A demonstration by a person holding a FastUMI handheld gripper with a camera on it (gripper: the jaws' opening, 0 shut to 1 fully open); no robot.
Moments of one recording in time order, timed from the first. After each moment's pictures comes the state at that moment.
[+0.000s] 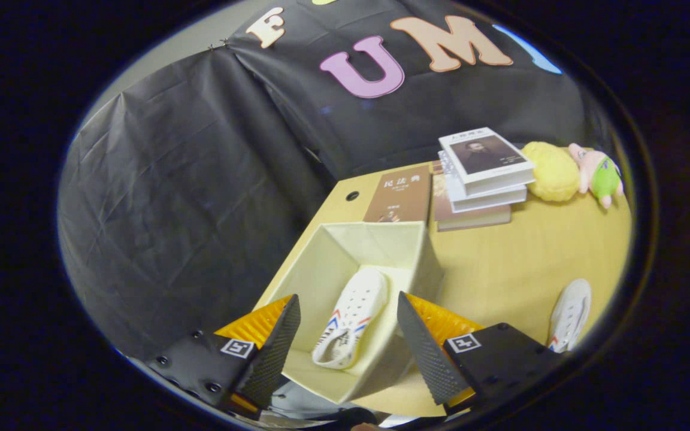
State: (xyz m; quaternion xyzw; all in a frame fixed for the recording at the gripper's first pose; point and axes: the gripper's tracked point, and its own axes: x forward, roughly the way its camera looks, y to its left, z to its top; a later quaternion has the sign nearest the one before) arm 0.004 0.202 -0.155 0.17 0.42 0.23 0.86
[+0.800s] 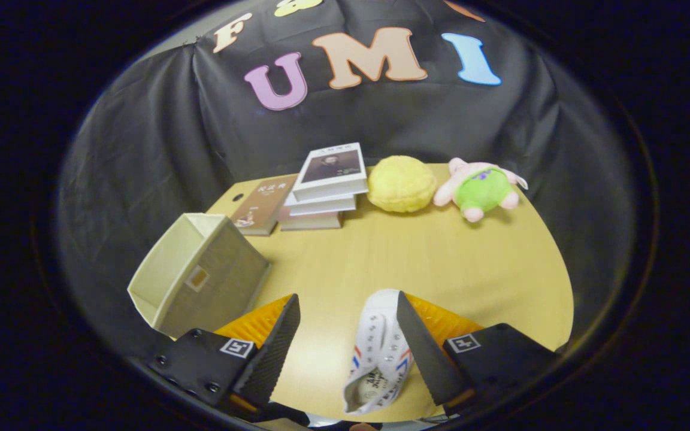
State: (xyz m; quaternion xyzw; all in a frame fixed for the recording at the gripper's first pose) arm -0.003 -0.055 -0.227 0.05 0.43 0.08 0.90
